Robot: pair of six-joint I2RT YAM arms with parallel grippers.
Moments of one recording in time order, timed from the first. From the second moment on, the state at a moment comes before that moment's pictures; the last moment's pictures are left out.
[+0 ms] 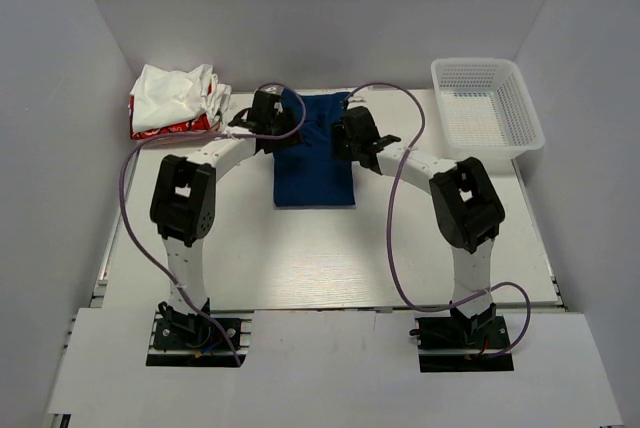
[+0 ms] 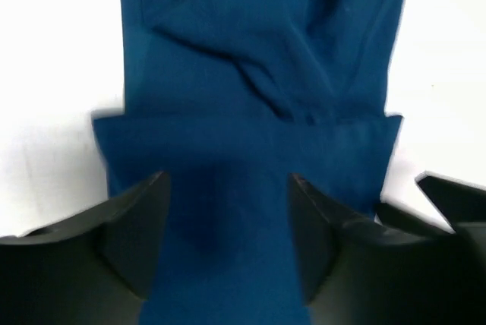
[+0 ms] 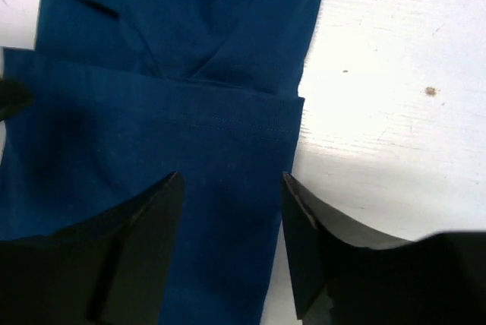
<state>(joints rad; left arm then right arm) -0.36 2.01 1.52 -0.26 0.03 -0.53 0.60 2.00 1.43 -0.11 0.17 0.33</state>
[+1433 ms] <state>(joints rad) -0.34 1.71 0.85 -0.04 0.24 -0.57 0.60 1.77 0.92 0.02 -0.10 0.57</state>
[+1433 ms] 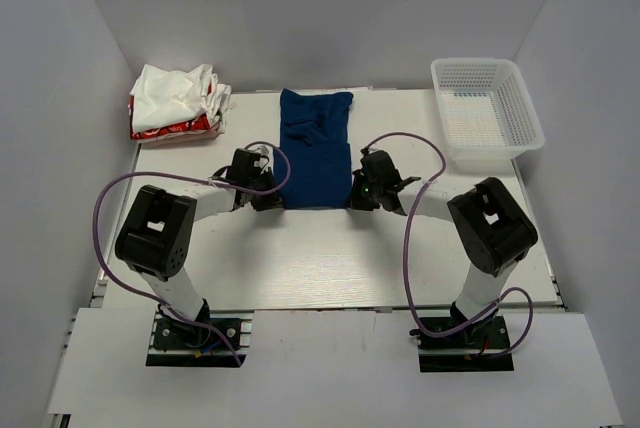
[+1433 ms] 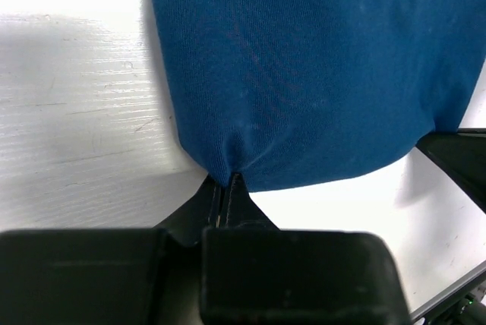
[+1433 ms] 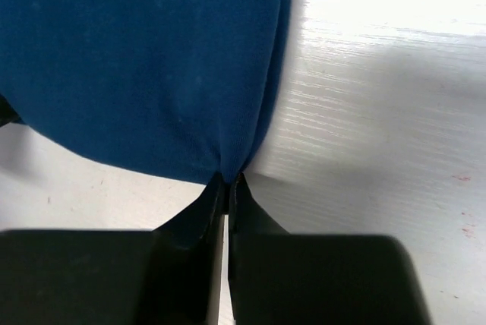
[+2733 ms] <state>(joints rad) -0.36 1.36 1.01 -0.21 0.18 -0.60 0.66 1.35 1.09 -0.23 0.10 0.57</state>
